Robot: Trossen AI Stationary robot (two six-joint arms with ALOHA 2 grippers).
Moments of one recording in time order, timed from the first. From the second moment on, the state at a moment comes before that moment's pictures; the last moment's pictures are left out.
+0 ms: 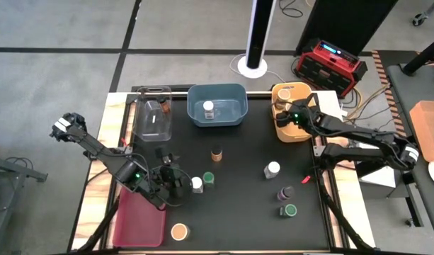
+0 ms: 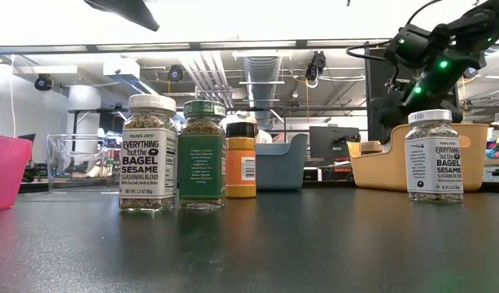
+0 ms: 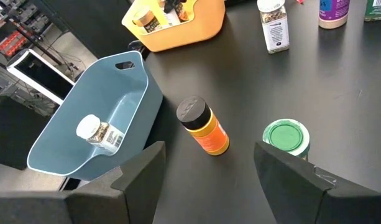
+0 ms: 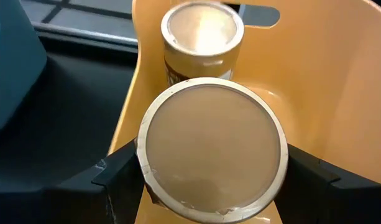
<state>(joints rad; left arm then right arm) -0.61 1.32 1.05 -0.68 -0.93 -0.41 -0.63 0.94 0.47 -0.35 0.52 0.49</state>
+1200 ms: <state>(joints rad) -0.60 1.32 1.05 -0.68 -0.94 -0.41 -0.63 1.04 0.42 -0.20 0.52 0.43</state>
